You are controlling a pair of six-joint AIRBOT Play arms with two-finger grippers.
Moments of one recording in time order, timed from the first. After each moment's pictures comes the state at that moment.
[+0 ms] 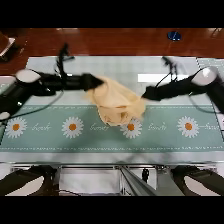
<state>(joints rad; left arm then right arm) -0.22 -1.22 1.02 0.30 -0.93 -1.02 0.15 -1.18 1.08 -0.94 1.10 1.43</state>
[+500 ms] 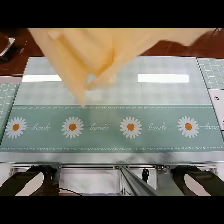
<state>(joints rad) 0.05 -1.01 1.60 0.21 -0.91 -1.05 0.03 -0.96 1.97 -1.28 1.28 1.49</state>
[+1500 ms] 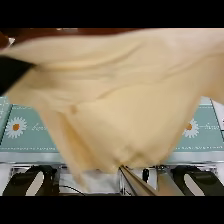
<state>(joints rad) 0.11 -0.64 1.21 0.63 -1.30 -1.24 0.02 -0.71 1.67 -1.59 1.43 1.58</state>
